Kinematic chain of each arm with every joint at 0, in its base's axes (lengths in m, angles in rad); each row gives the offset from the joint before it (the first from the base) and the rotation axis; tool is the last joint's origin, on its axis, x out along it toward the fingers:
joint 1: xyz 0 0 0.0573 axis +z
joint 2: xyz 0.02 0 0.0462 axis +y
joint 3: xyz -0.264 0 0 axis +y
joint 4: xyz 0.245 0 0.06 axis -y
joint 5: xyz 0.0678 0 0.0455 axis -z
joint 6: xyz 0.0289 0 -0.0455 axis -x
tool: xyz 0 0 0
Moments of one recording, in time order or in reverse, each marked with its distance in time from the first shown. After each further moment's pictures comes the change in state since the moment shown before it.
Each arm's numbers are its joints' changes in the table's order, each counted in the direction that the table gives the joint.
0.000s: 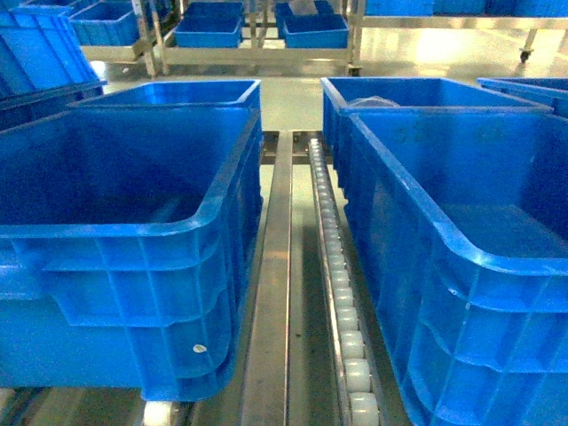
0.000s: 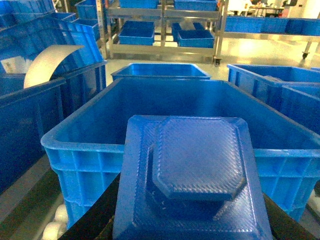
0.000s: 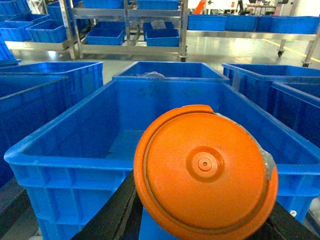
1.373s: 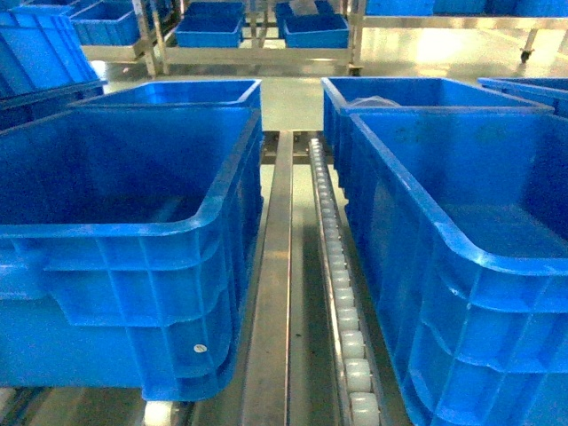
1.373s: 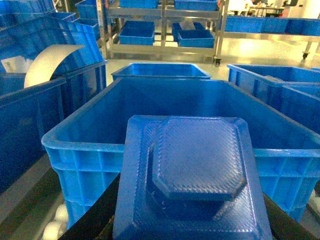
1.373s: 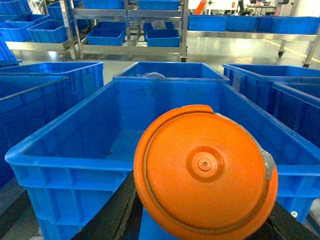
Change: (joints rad) left arm 0.000 0.000 0.000 0.000 0.000 0.000; right arm 0.000 0.000 0.000 0.001 0.000 0.000
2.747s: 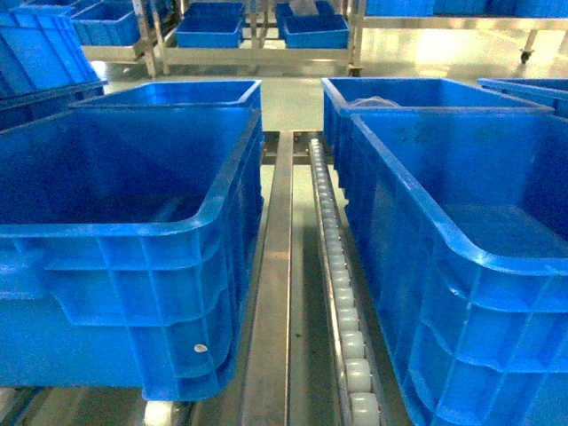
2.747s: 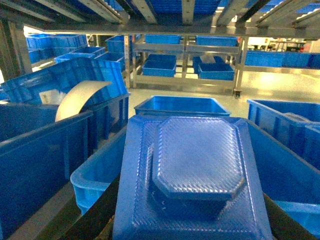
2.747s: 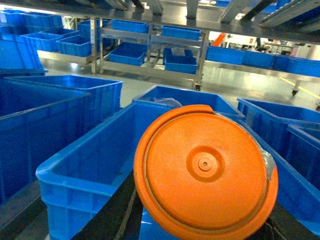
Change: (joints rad) left arm -0.094 0.122 0.000 0.256 -0.197 -0.025; right arm 0.032 0.030 -0.003 0.132 -0.053 0.087
